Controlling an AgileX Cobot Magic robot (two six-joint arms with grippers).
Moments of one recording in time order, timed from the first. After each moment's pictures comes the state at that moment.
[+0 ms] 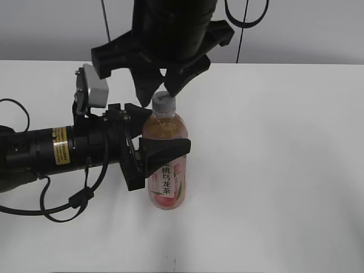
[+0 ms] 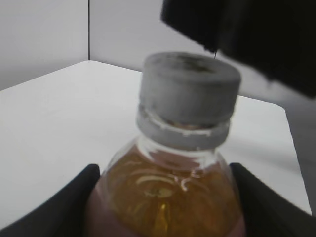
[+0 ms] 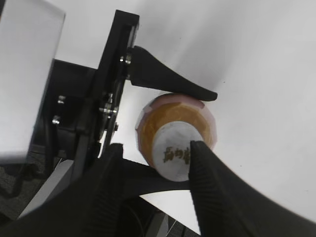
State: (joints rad) left arm -0.39 1.90 -0.63 0.96 -1.21 -0.43; right arm 0.88 1.86 -1.78 0.00 1.22 0.22
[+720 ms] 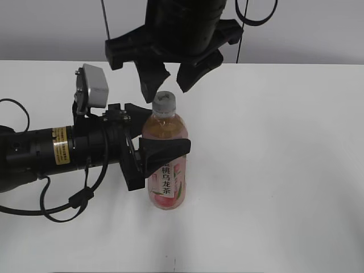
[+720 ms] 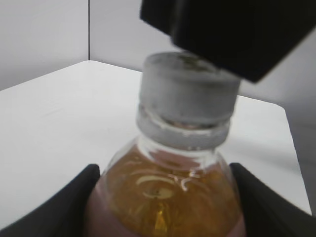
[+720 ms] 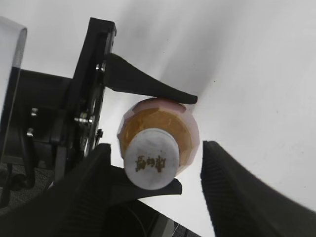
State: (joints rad) left arm -0.39 1.90 -0.63 0.96 -1.21 -0.43; right arm 0.84 1.87 -1.78 0.01 1.22 0.22
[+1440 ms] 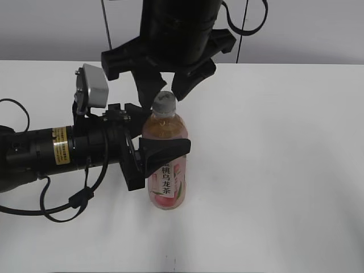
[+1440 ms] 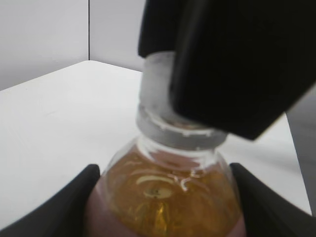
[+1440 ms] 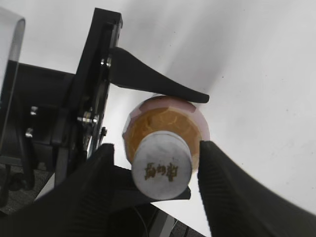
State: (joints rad) left arm -0.39 1.90 -0.63 0.96 -1.21 -0.43; right arm 0.83 1.89 -1.78 0.03 1.22 0.21
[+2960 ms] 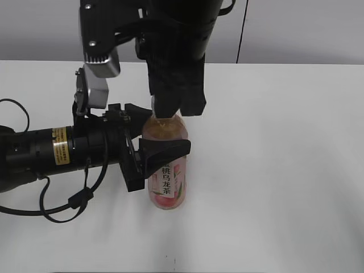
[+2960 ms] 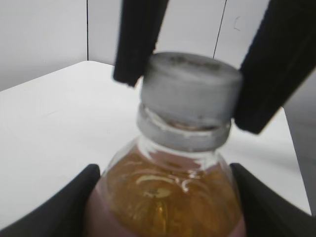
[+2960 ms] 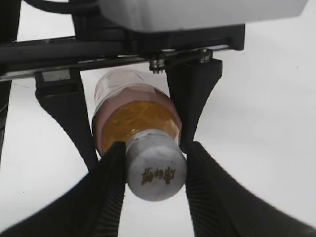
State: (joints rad) left arm -0.39 1.90 -0.63 0.96 -1.21 -0.43; right arm 0.83 1.91 -1.78 0.05 1.23 -1.11
